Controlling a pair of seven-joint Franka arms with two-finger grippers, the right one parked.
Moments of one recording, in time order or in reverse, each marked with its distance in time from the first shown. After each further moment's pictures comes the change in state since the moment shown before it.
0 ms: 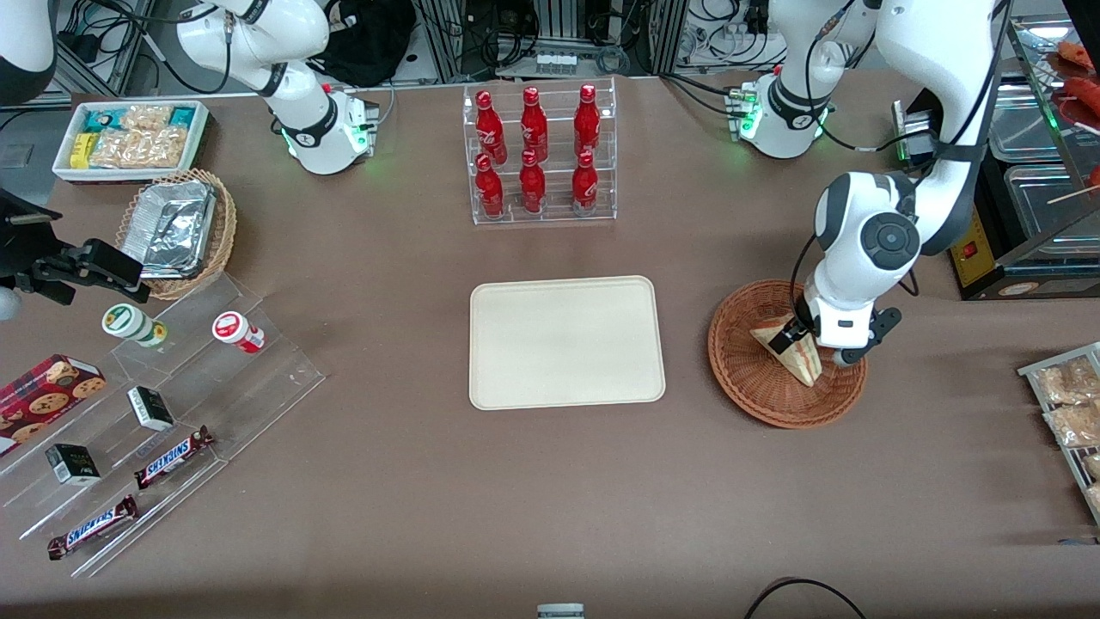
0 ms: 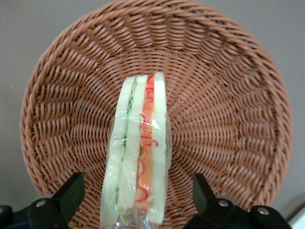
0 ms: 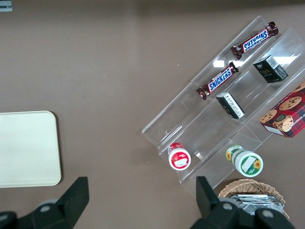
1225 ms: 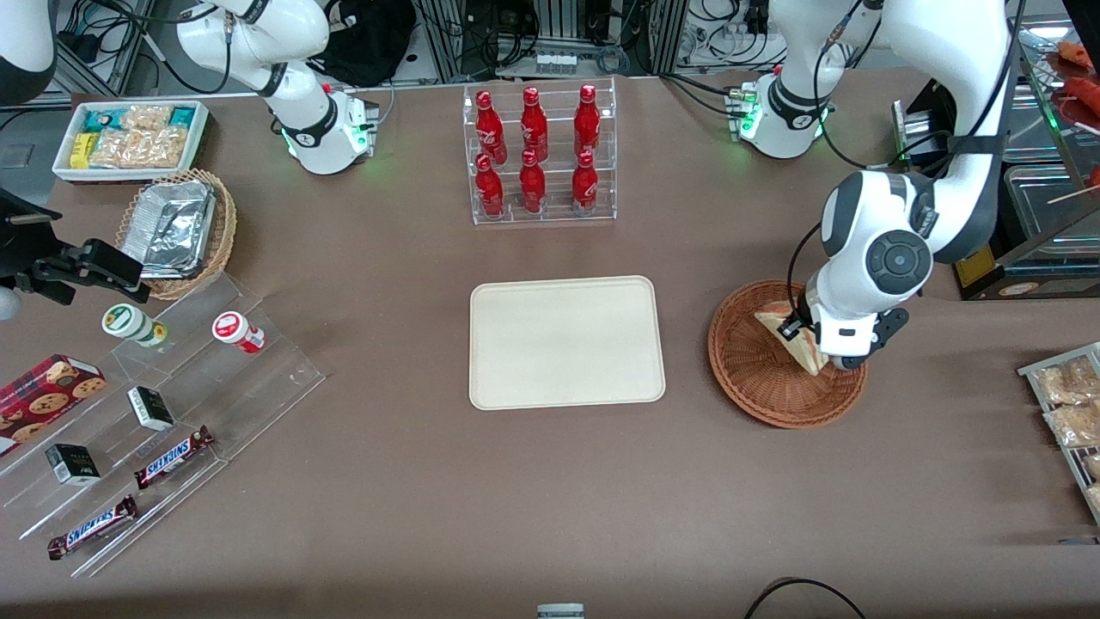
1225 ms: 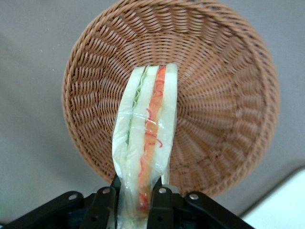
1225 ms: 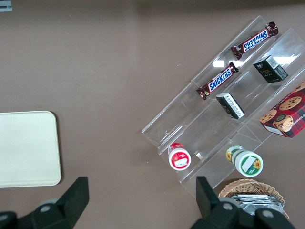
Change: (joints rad) arm -0.020 -0.011 -0.012 0.256 0.000 -0.443 0.024
